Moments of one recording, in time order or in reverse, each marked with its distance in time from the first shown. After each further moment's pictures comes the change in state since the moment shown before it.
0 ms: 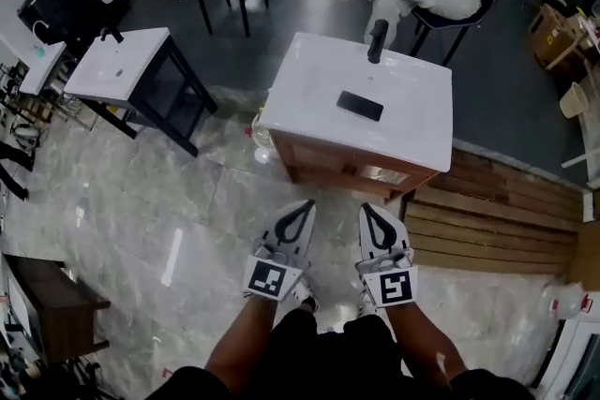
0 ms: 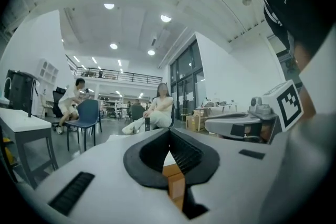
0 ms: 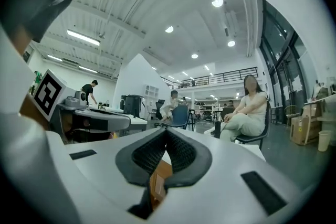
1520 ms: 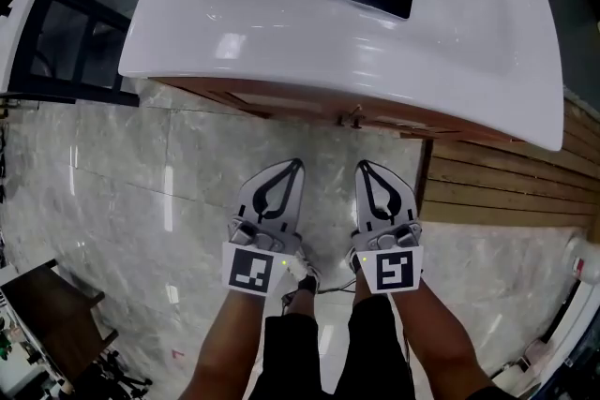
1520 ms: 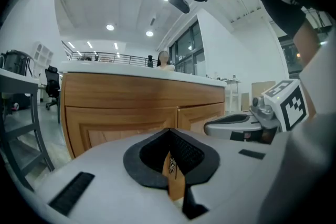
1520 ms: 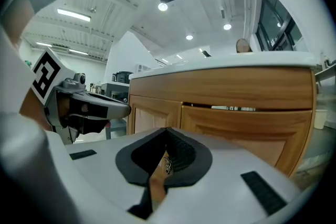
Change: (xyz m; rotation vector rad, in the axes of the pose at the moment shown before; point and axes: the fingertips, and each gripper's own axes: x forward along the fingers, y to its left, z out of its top) left arm 0.125 0.059 -0.338 -0.044 0.209 -0.017; right arm 0.086 -0.069 -0.359 0.026 0.187 -0.096
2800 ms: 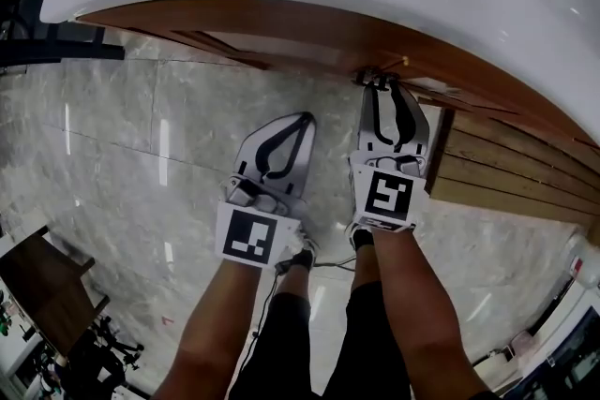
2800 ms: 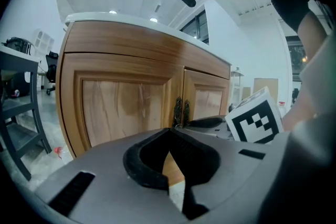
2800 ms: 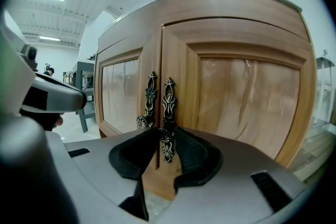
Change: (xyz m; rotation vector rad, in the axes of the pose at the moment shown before) left arm 0.039 0.021 -0.087 -0.056 0.098 0.001; right arm 0.084 -0.034 -0.119 0.010 0.177 -0.216
